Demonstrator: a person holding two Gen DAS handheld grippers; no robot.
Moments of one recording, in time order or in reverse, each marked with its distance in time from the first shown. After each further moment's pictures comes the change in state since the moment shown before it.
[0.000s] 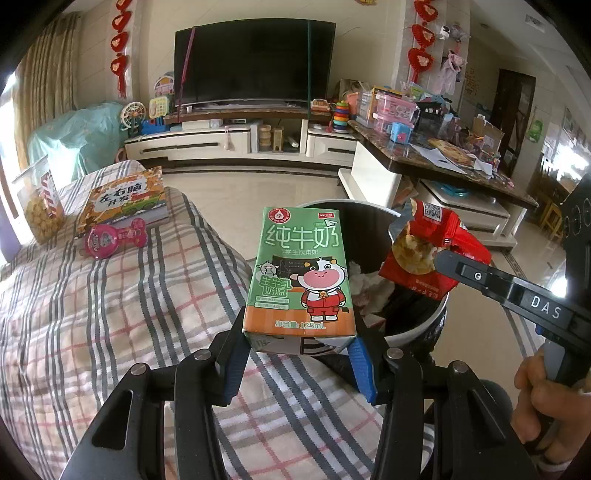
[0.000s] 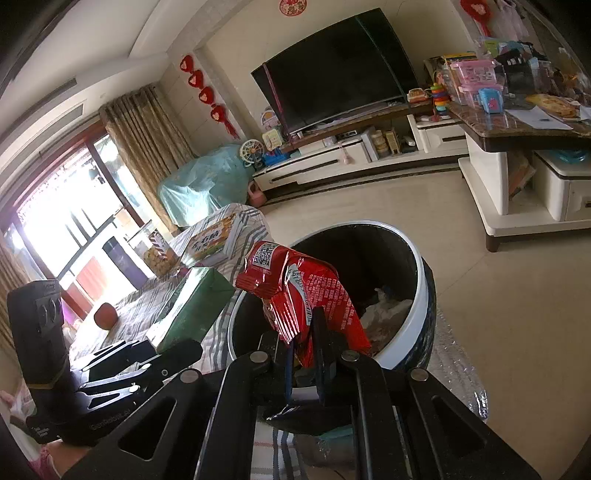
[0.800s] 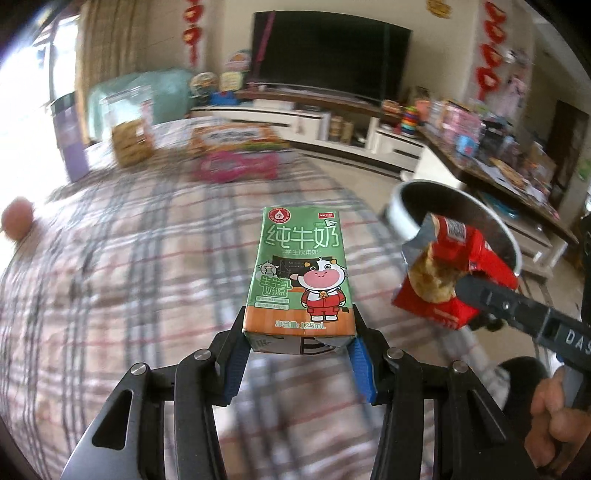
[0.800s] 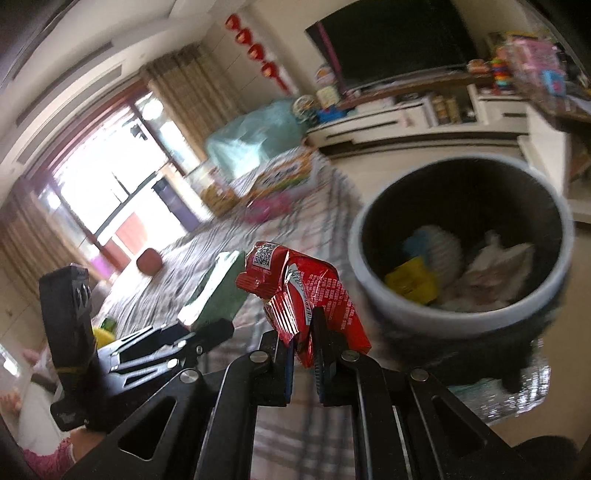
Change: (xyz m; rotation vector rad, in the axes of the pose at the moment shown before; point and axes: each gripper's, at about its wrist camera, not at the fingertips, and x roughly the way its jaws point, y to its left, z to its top) left arm -0.052 0.092 -0.069 -0.193 0.025 0.171; right arm 0.047 0.092 -0.055 -0.098 0.187 0.195
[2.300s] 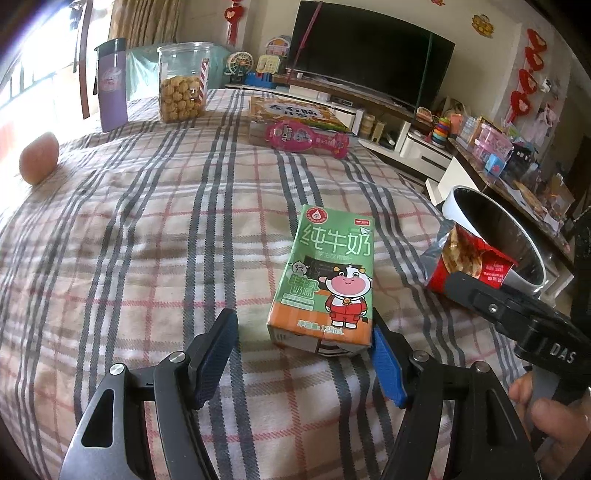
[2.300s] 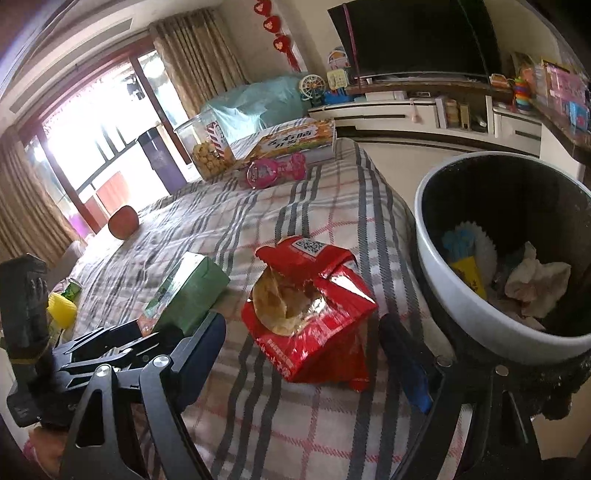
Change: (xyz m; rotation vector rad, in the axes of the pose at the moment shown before) left arm 0.002 0.044 -0.017 -0.131 0.040 0.007; right arm 0.058 0.028 -0.002 -0.120 0.060 -0.122
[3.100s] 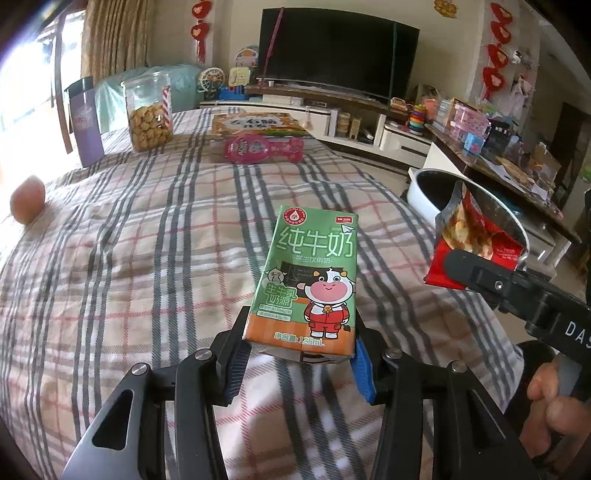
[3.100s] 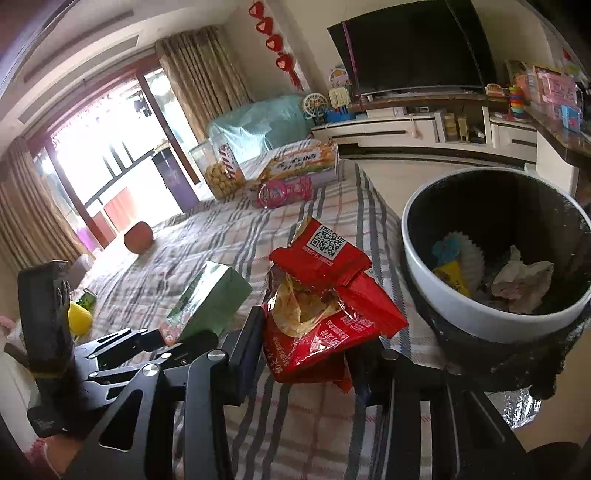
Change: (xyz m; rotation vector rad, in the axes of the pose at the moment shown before) left arm -0.012 -0.034 -0.007 0.138 -0.030 -0.009; right arm -0.045 0.001 -0.012 0.026 -0.088 0.033
